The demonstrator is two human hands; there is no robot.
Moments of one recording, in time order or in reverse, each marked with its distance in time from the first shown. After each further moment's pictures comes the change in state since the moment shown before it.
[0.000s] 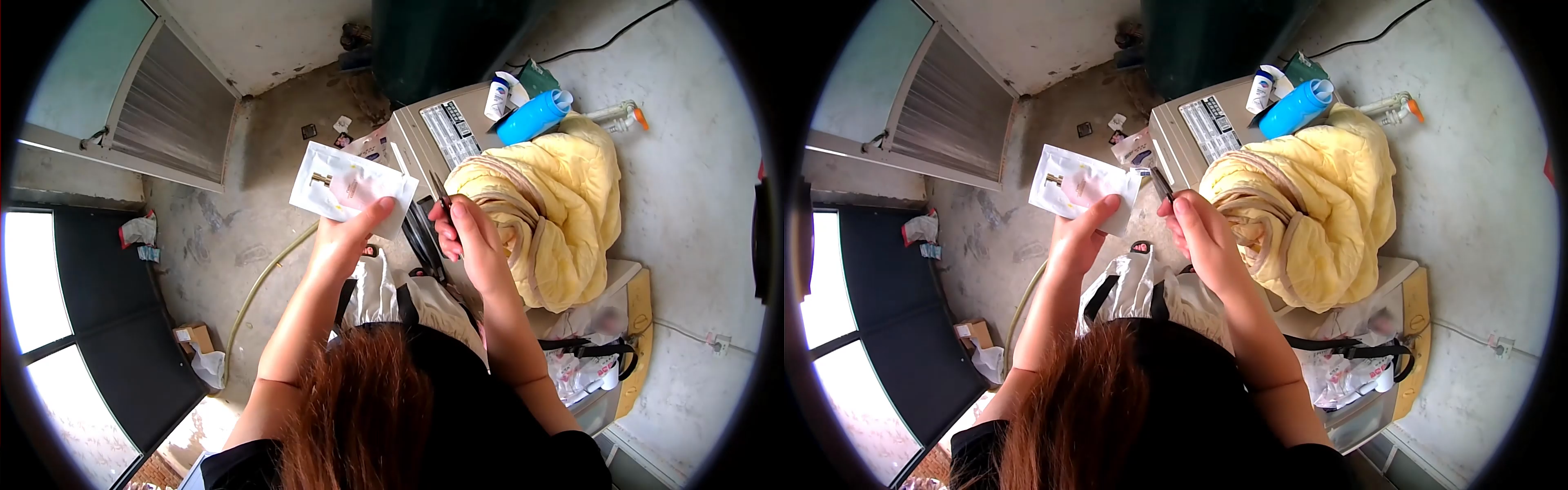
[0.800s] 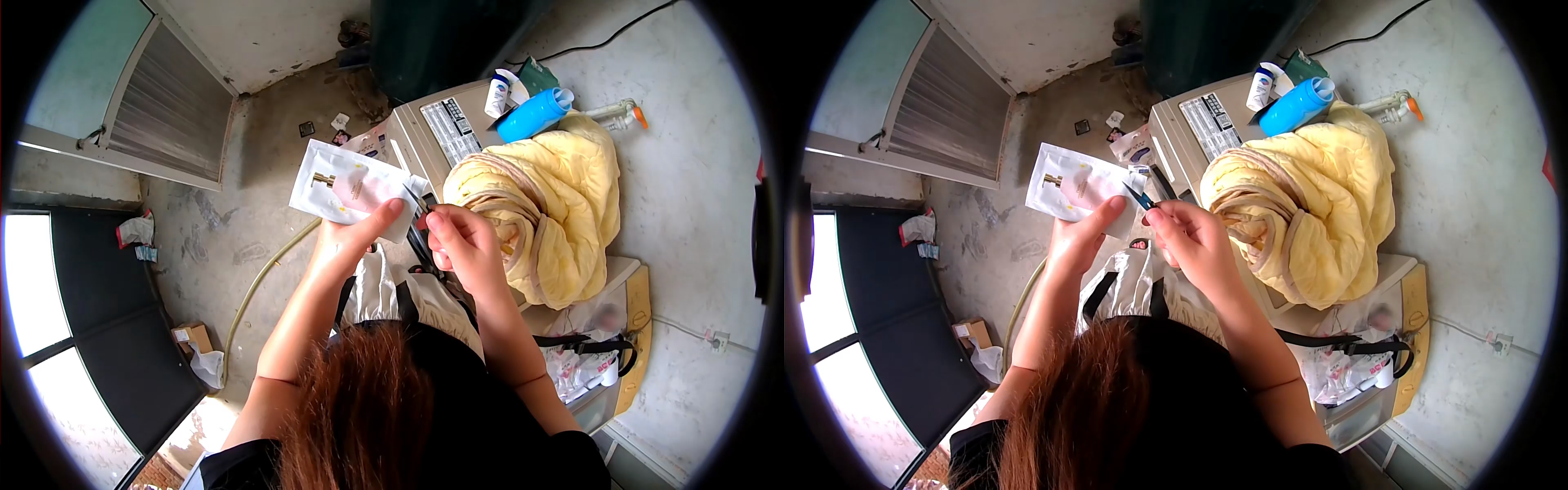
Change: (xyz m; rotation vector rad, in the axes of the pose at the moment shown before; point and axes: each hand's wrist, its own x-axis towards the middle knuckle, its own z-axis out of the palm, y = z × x) left_hand -0.005 0.009 0.000 0.149 -0.058 0.048; right_hand -0.002 -0.001 0.021 0.071 0.054 0.059
